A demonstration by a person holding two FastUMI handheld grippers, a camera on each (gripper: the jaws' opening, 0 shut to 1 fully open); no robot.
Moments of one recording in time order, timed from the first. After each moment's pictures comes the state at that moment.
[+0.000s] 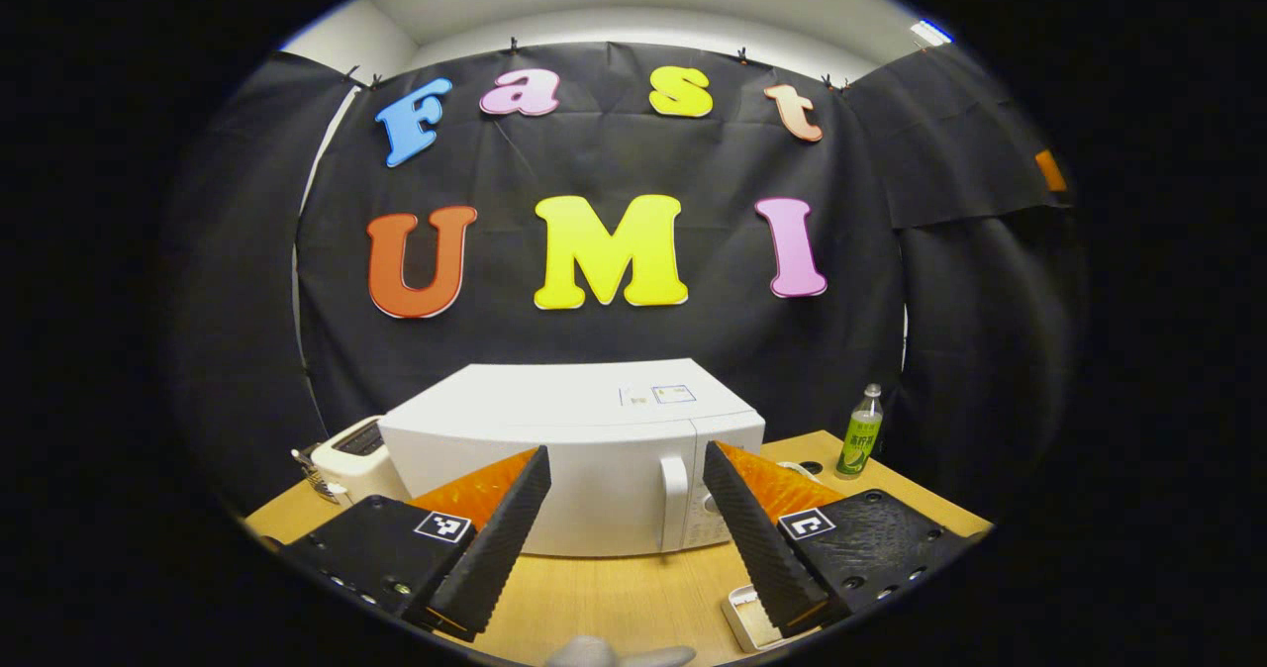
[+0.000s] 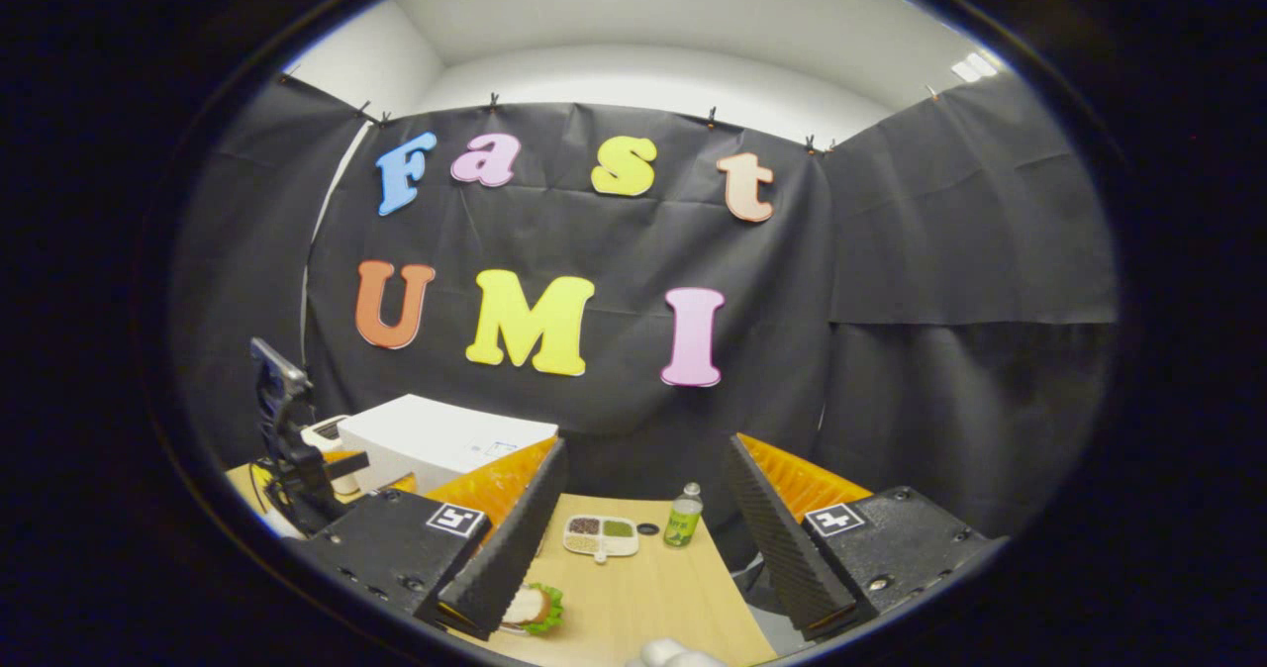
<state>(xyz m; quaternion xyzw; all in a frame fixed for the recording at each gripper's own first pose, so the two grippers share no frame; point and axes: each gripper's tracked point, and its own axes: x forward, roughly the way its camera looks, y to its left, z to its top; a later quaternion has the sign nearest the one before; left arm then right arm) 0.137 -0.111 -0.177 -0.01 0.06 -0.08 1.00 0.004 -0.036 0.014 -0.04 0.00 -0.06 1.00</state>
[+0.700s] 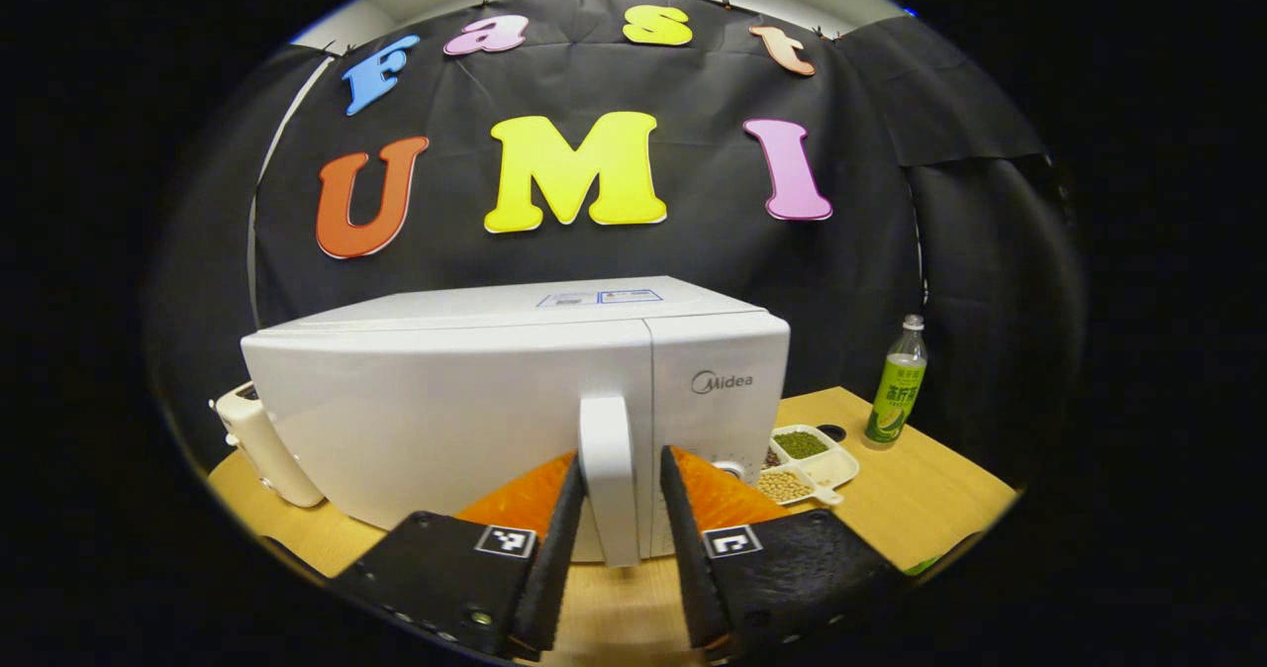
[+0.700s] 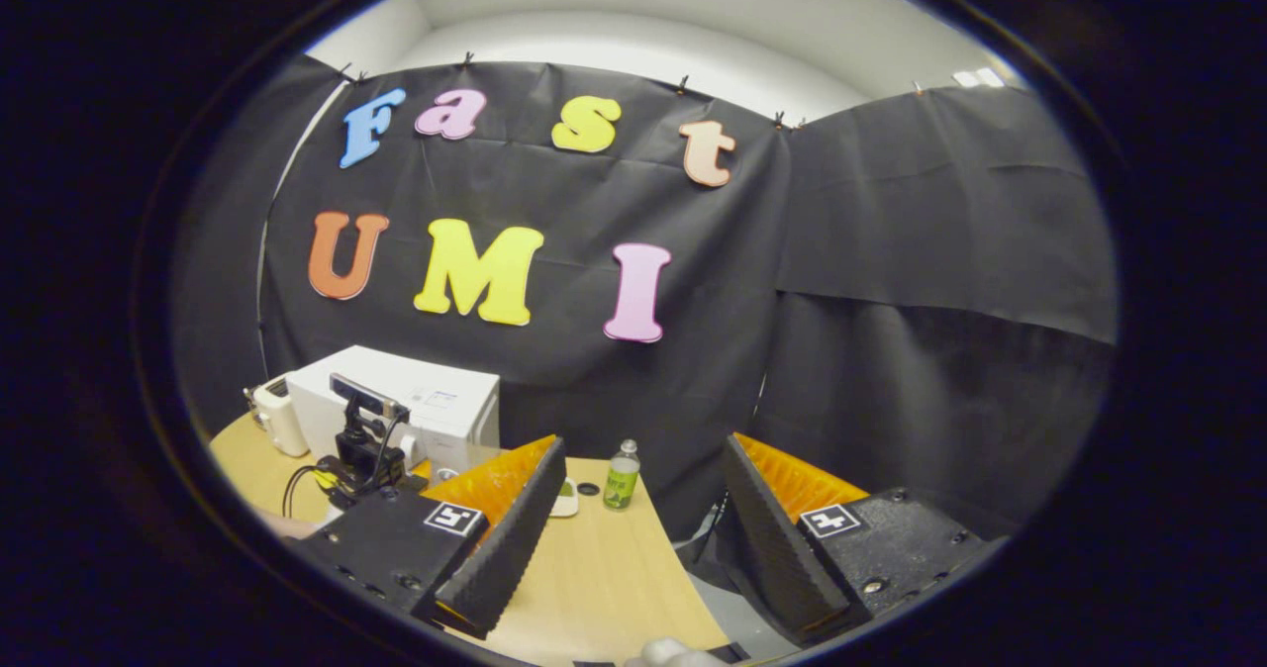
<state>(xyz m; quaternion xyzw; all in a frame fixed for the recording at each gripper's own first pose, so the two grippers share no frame) 0.224 -0.158 -0.278 0.00 0.11 -0.07 0.99 -0.022 -0.080 -0.015 -0.06 0.07 -0.13 0.99</state>
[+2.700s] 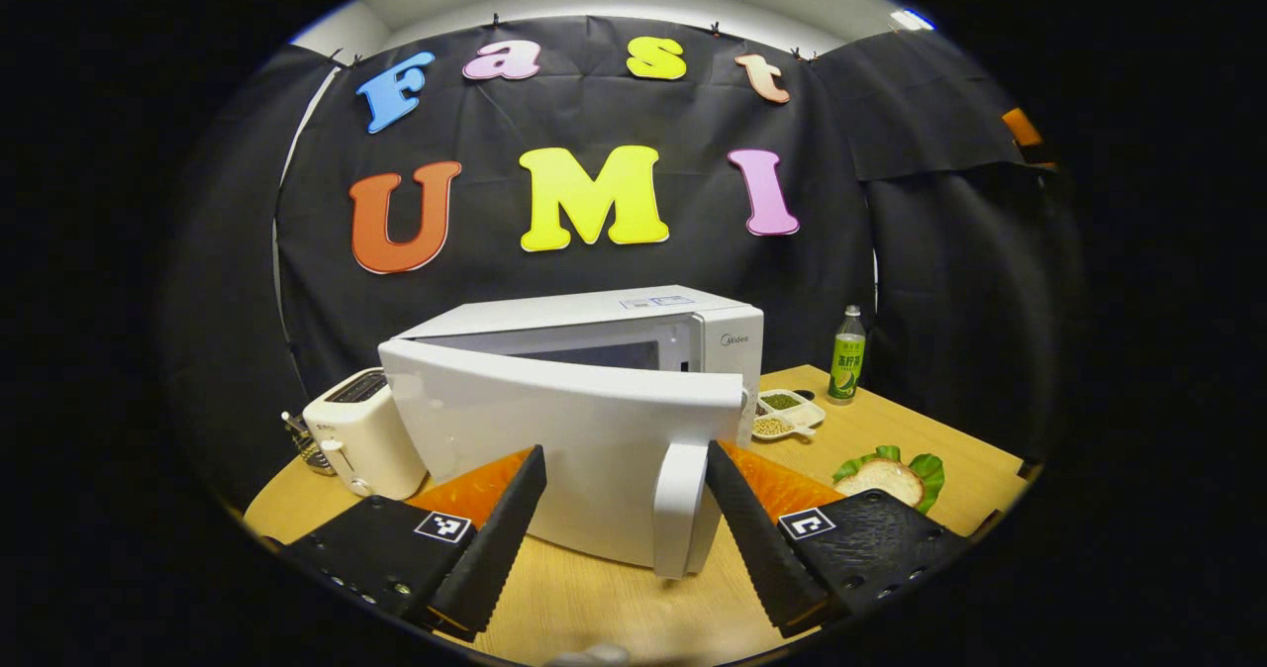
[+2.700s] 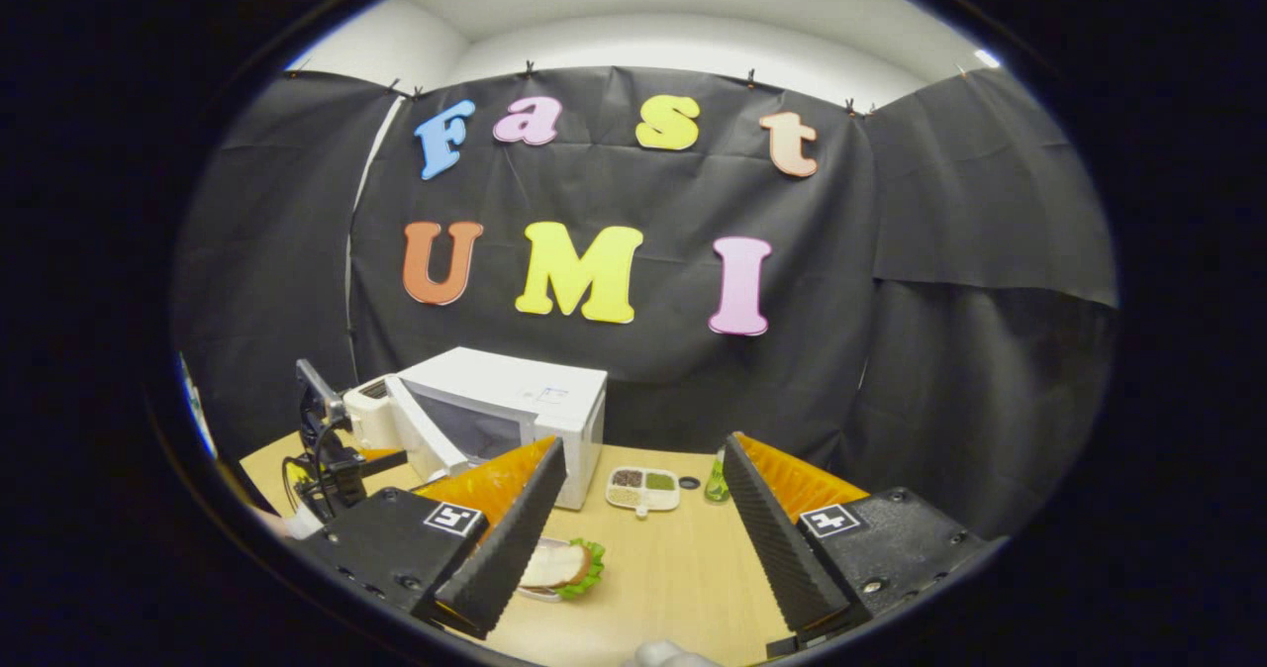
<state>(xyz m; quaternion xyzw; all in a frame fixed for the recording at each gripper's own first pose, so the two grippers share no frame) 0.071 -0.054 -0.247 0.02 0.10 -0.12 0.99 -0.018 0.014 -0.039 -0.03 0.07 0.02 1.00</state>
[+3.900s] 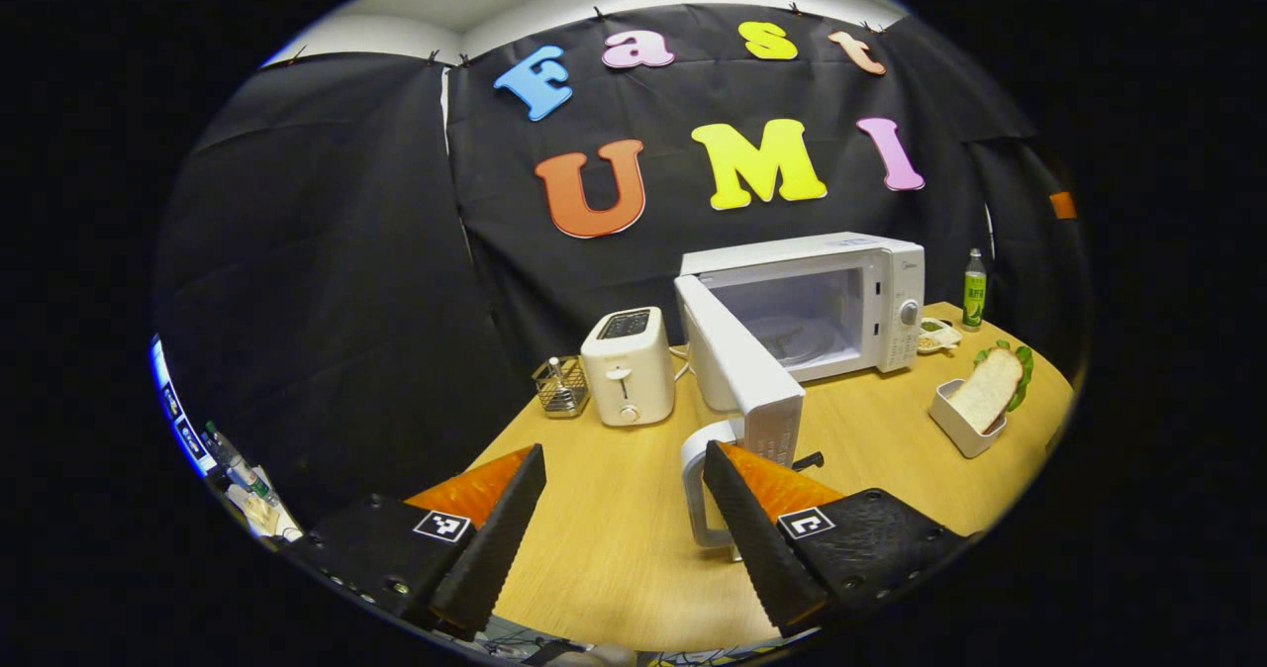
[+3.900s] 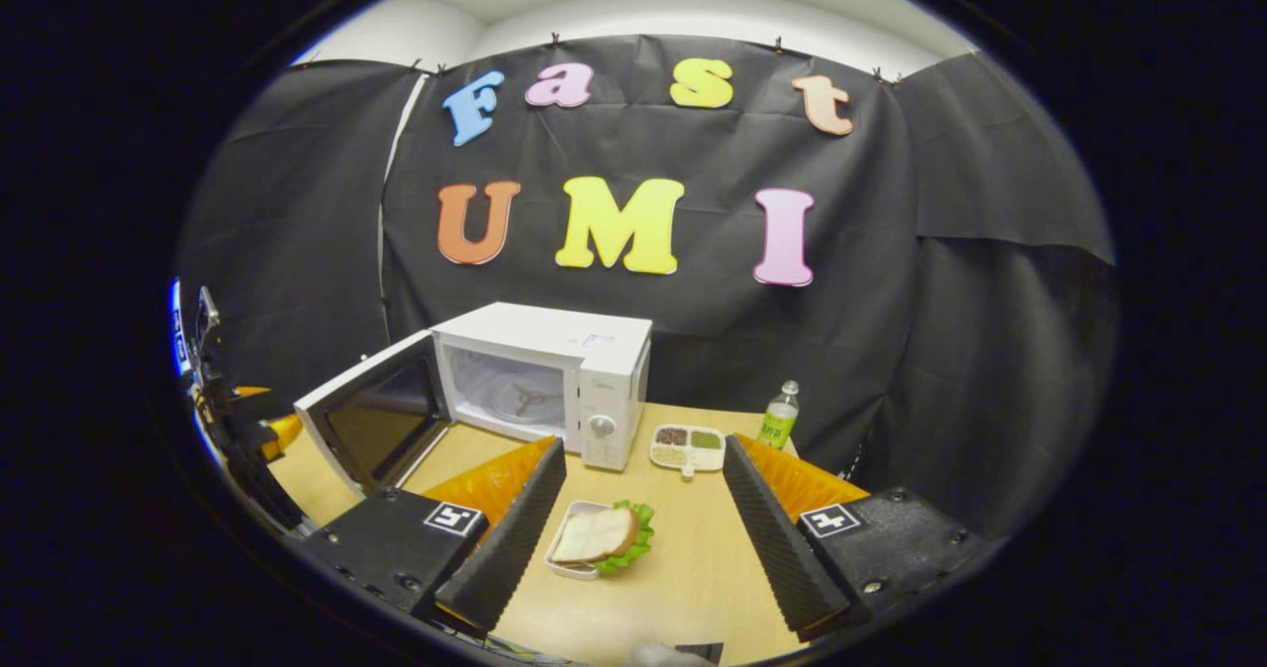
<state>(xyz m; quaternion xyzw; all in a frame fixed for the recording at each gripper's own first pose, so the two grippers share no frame) -0.066 0.197 -0.247 0.08 0.16 0.09 0.98 -0.016 0.052 -0.128 -0.03 0.13 0.07 0.99</state>
